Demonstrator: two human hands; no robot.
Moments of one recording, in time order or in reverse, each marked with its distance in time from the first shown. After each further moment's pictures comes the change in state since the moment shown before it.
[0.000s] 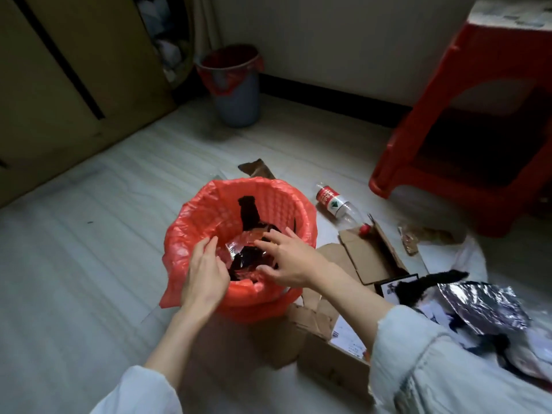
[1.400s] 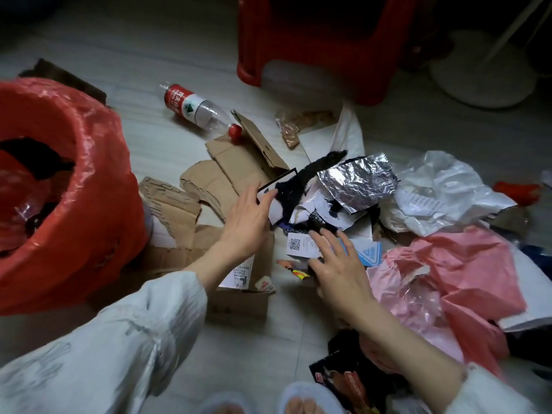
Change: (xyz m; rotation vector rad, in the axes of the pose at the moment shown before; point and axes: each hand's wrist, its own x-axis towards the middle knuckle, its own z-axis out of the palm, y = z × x) left_hand -0.089 0.160 0.259 0.222 -0.628 0.681; right_hand -0.265 0.157 0.172 -0.201 0.186 0.557
